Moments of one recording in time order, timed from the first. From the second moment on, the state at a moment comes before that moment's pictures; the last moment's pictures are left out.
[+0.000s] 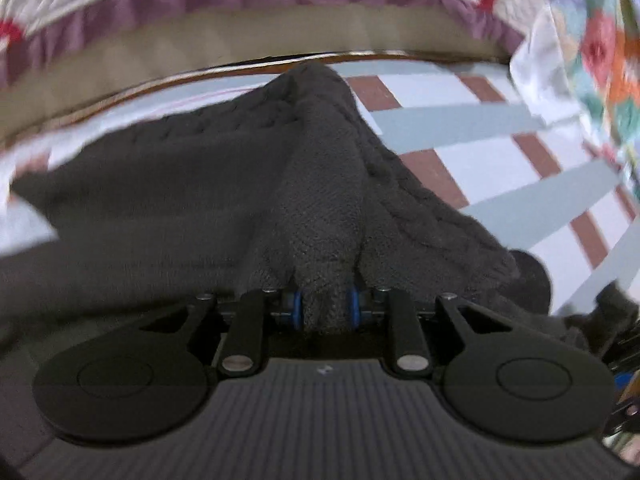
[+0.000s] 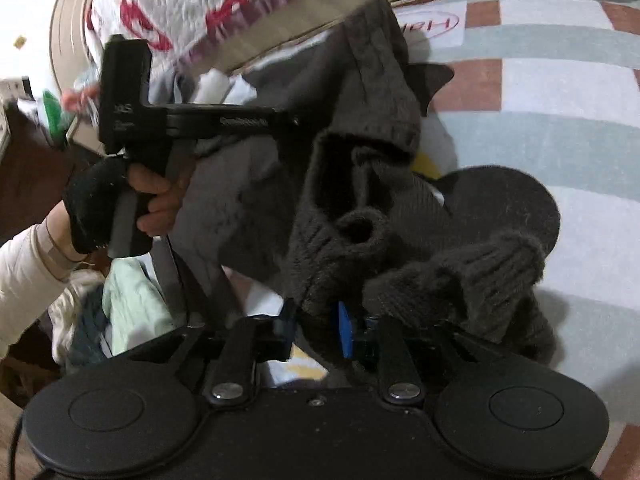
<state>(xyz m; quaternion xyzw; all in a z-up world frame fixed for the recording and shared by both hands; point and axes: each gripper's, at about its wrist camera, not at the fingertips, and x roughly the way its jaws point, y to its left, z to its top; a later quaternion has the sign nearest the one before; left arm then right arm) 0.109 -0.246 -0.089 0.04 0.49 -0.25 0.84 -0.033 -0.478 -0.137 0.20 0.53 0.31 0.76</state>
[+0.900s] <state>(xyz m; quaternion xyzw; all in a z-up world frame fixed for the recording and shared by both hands) 0.161 -0.370 -0.007 0.05 0.37 -0.42 0.83 0.009 -0.575 -0.101 0.07 0.31 -0.09 0.94</state>
